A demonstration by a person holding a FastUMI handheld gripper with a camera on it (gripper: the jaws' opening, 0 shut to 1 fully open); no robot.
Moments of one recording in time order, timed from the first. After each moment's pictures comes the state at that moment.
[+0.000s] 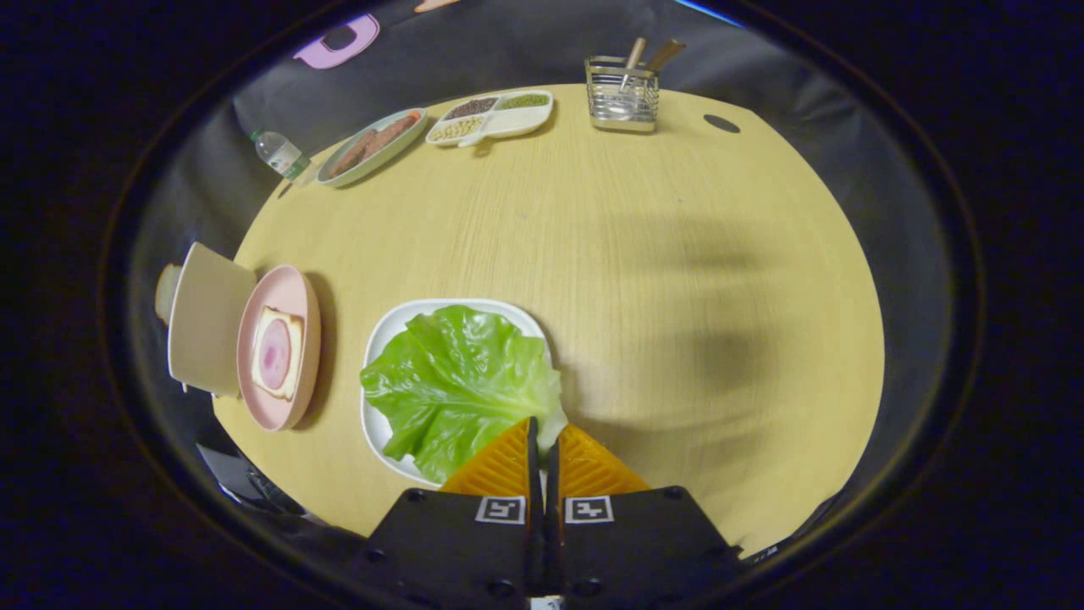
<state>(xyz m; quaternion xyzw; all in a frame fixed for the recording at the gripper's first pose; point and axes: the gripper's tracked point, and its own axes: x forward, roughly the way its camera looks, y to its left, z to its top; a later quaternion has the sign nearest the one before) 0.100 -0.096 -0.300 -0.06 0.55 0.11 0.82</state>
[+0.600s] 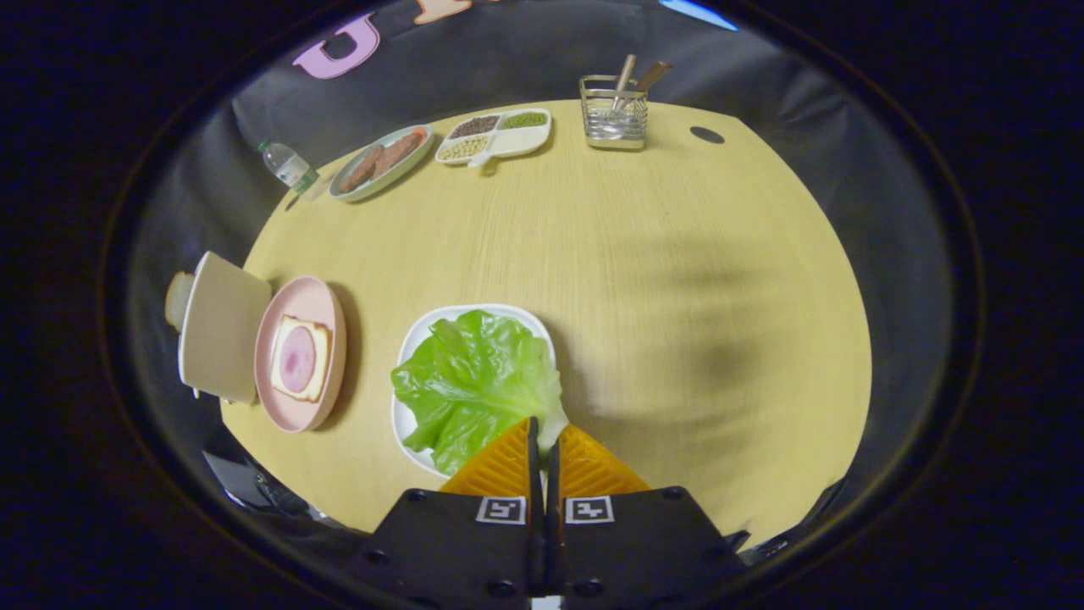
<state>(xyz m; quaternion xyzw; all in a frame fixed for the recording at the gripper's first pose) 0.086 -0.097 -0.277 -0.07 0.54 0.09 0.83</state>
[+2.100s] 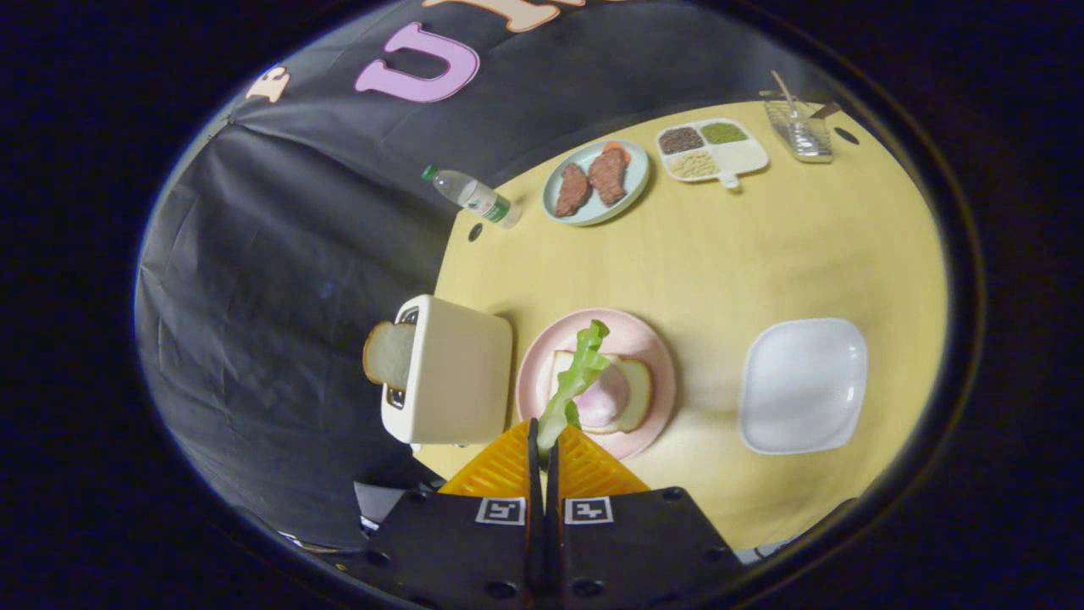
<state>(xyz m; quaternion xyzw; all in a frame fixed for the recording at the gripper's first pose) 0.024 0.168 -0.179 0.15 0.55 0.28 0.77</state>
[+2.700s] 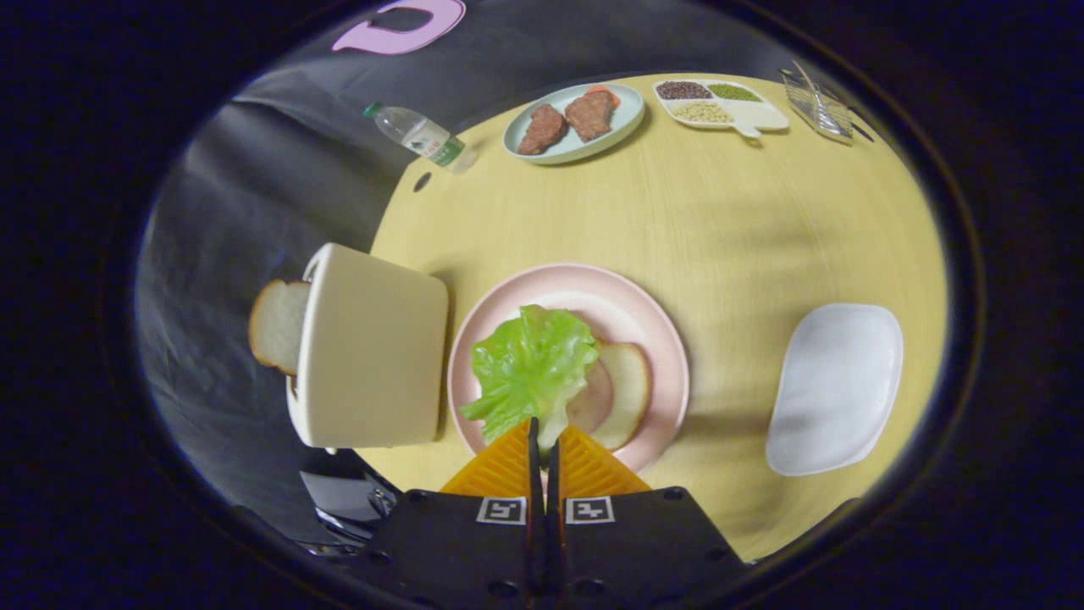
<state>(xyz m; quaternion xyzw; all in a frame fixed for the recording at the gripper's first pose) 0.030 0.167 -0.283 0.04 0.59 0.22 0.77</state>
